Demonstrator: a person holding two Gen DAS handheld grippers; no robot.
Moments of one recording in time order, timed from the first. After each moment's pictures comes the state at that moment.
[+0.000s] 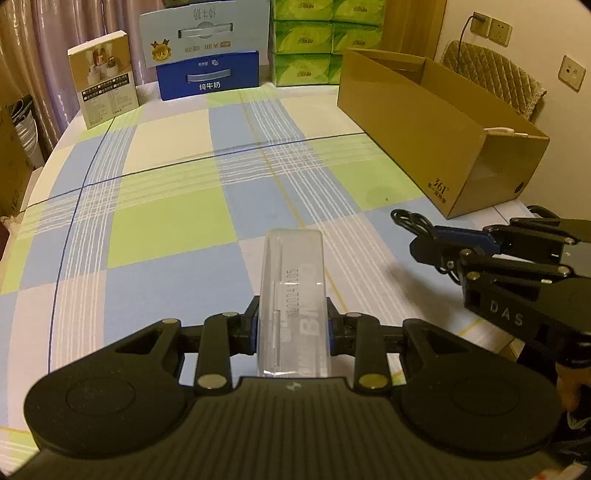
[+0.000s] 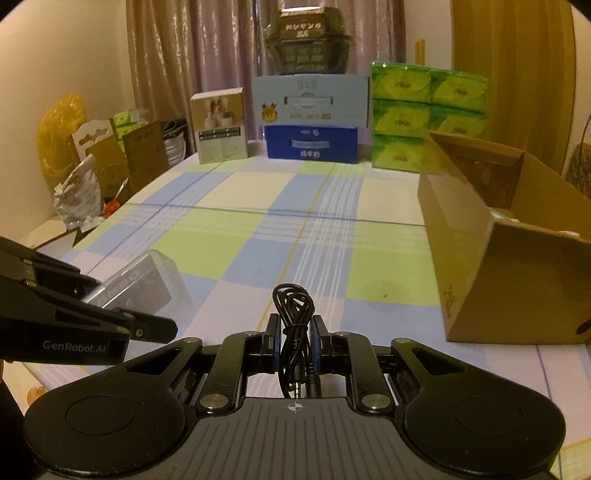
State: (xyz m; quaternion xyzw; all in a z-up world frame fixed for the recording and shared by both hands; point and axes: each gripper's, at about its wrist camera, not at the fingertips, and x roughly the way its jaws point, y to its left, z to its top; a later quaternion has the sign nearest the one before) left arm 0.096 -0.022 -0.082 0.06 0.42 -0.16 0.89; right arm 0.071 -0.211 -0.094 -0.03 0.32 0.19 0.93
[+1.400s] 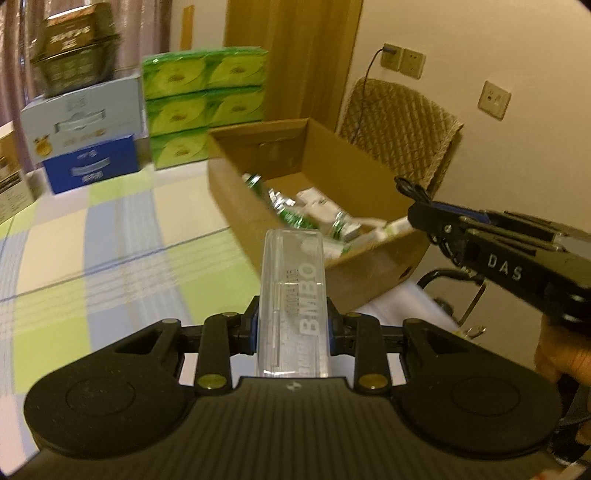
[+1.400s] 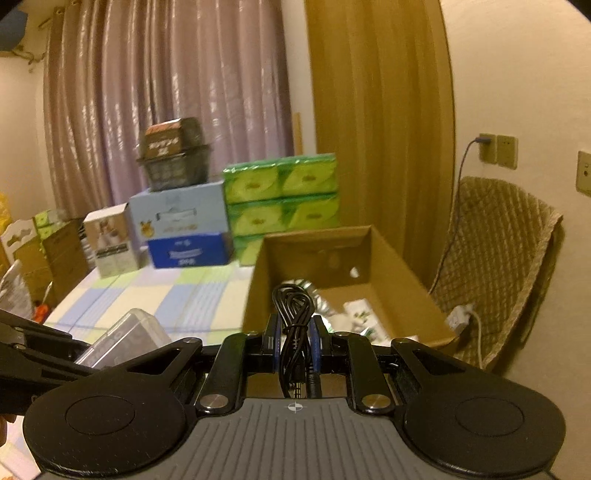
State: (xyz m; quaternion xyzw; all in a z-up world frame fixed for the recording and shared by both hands) left arm 0.134 -0.177 -0.003 0.05 0.37 -0.28 0.88; right arm 0.082 -0.366 0.011 0.03 0.21 0.06 0.97
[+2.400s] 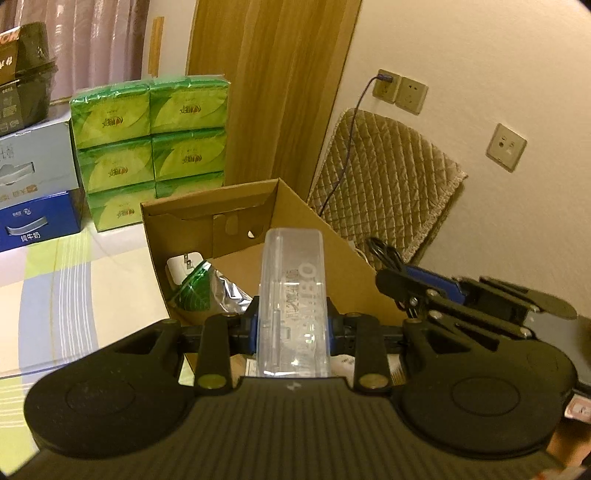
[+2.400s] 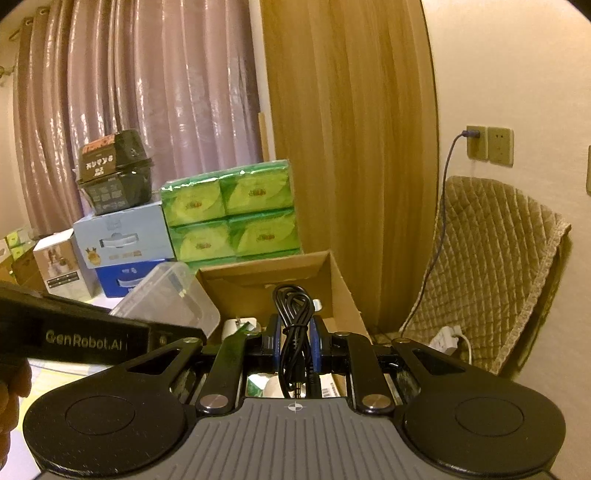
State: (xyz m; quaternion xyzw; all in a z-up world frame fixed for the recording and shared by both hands) left arm 0.261 -0.279 0.015 0.01 0.35 -0.30 0.88; right arm 0.197 -0.437 0.012 0.05 0.22 0.04 0.97
